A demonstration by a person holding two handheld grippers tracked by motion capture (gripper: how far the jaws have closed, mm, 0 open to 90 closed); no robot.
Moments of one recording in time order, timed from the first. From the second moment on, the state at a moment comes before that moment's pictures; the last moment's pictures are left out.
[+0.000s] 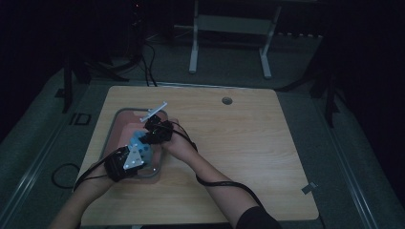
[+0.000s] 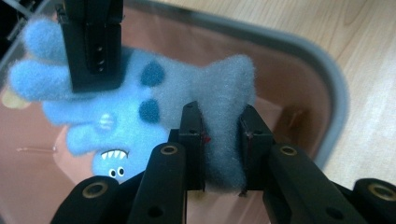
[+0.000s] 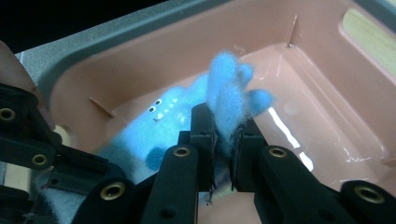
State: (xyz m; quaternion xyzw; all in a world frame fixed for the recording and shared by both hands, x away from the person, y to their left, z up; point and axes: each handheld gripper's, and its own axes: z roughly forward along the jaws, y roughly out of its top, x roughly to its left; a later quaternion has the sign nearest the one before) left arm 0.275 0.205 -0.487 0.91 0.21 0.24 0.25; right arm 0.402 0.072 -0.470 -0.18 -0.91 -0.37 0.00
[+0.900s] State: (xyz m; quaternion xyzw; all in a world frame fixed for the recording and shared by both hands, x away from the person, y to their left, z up) left arm 0.293 0.203 -0.496 0.92 0.25 0.19 0.24; right arm 0.410 0.055 -0.478 -0.20 -0.90 -0.38 -0.01
